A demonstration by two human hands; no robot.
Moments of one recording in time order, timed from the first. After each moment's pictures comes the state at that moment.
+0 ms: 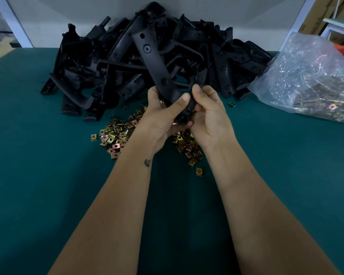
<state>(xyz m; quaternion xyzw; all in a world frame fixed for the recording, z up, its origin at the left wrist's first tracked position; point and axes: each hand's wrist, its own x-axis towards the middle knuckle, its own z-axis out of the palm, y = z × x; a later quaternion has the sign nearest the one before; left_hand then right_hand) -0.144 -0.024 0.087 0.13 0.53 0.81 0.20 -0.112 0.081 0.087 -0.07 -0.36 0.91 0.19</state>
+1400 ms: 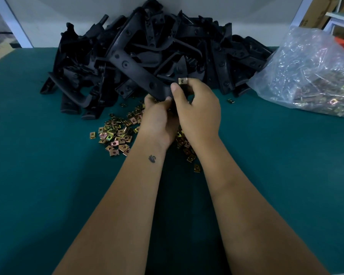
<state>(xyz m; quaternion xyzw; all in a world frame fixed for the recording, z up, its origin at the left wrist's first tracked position) -0.148 -0.005 0.078 -0.03 0.33 0.92 0.20 -0.109 0.062 0.089 -0.14 -0.84 0.37 0.36</state>
